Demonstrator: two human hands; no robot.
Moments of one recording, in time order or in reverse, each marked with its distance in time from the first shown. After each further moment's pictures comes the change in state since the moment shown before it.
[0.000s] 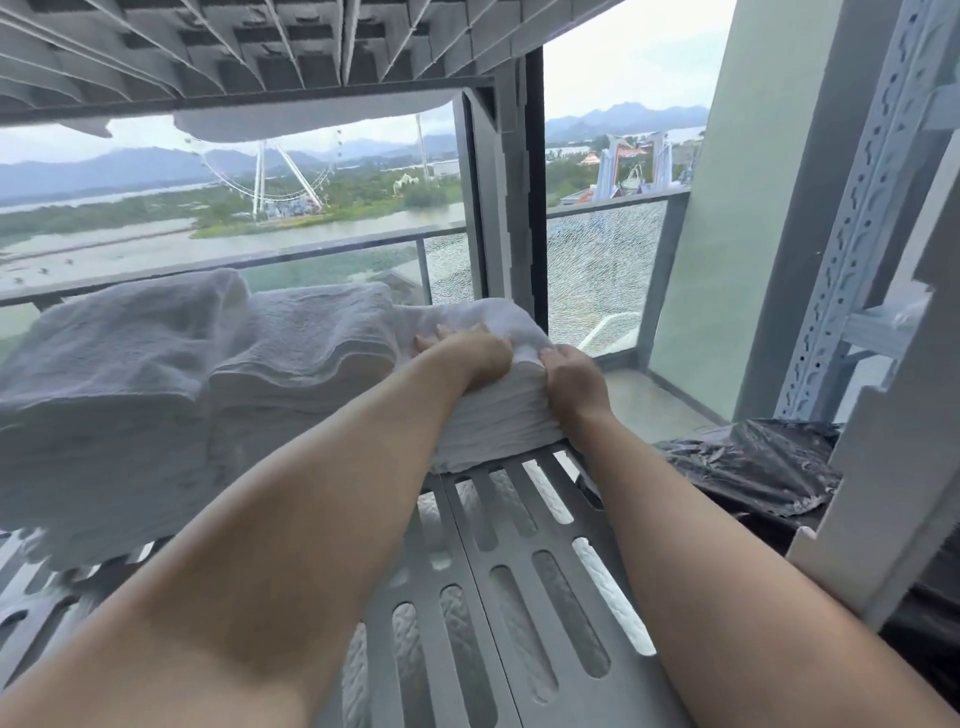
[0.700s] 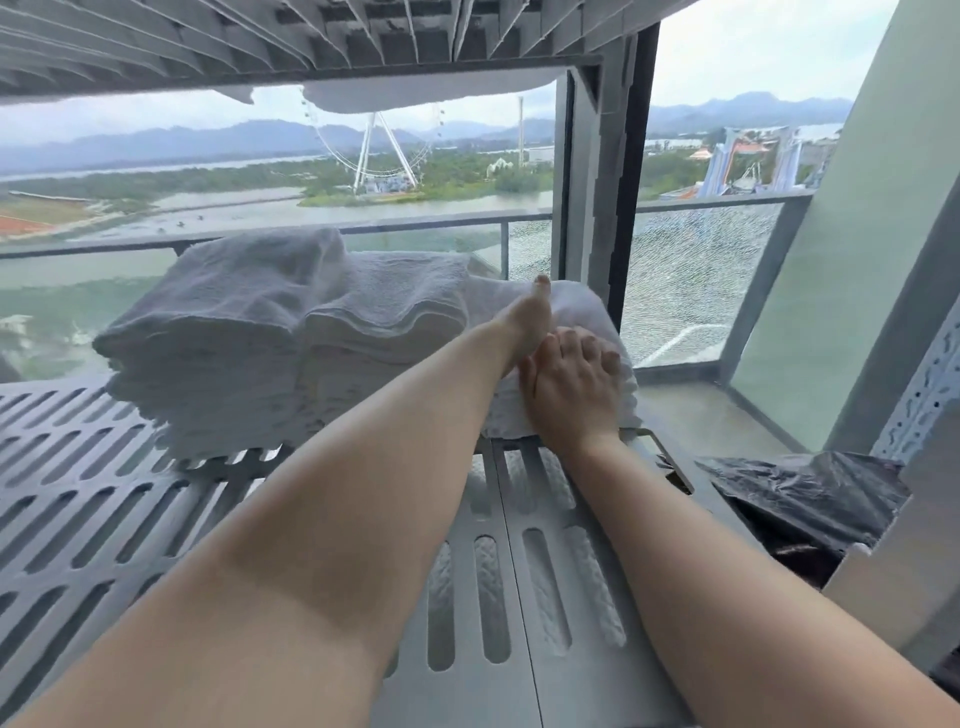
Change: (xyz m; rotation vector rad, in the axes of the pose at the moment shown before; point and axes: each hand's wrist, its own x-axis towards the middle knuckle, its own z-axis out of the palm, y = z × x) left_hand -0.040 -0.013 -0.005 -0.892 -0.138 0.095; right_hand -0.045 -0.004 0.045 -0.909 0.057 -0.634
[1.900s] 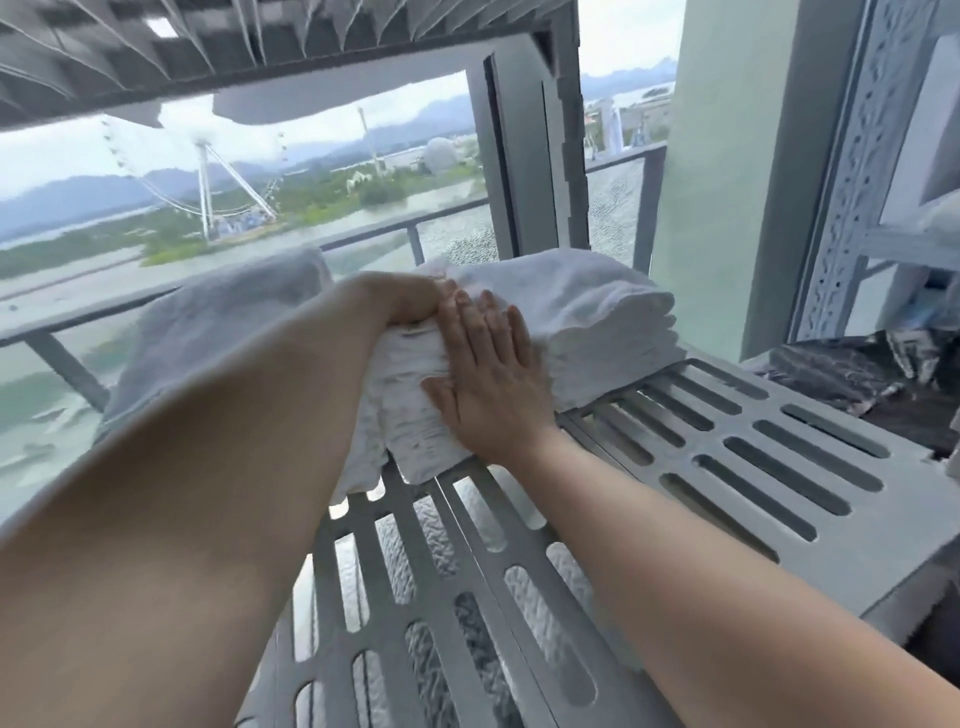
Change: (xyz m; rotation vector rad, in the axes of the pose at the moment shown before) left_hand 0.046 -0.015 -0.190 1.051 -0.114 0.192; right_hand -0.003 -0.155 0.034 -0.016 0.234 -0.049
